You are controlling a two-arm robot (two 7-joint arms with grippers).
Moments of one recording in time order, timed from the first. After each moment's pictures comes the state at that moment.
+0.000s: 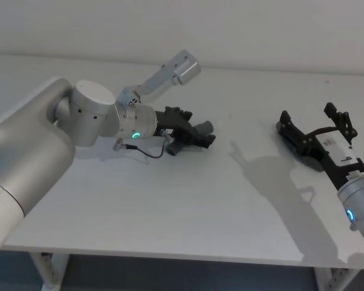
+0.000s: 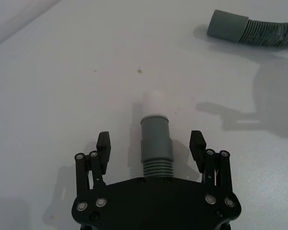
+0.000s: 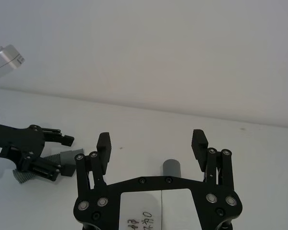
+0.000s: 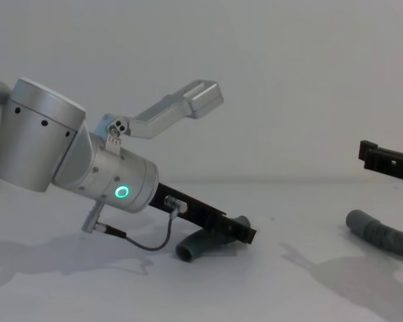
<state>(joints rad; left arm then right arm) -0.78 0.22 0.69 -1.05 -0.26 0.45 -0.59 -0.01 0.34 -0.23 -1.77 0.29 0.03 0.07</state>
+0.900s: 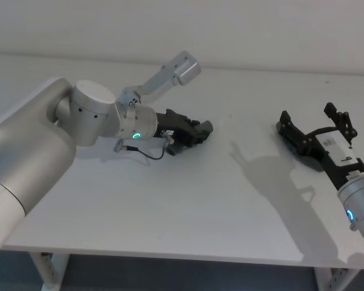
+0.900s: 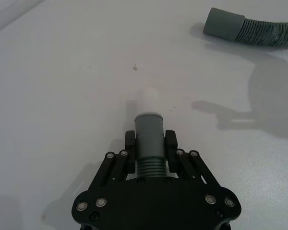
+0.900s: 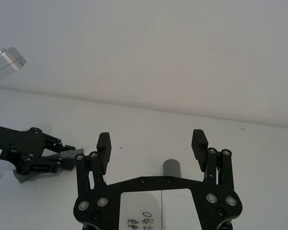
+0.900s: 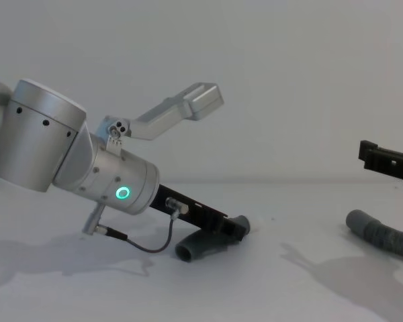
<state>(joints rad) -0.78 0.21 0.69 -1.04 -0.28 0.47 -0.61 -0.01 0.34 -0.23 -1.77 0.29 0.03 0.07</state>
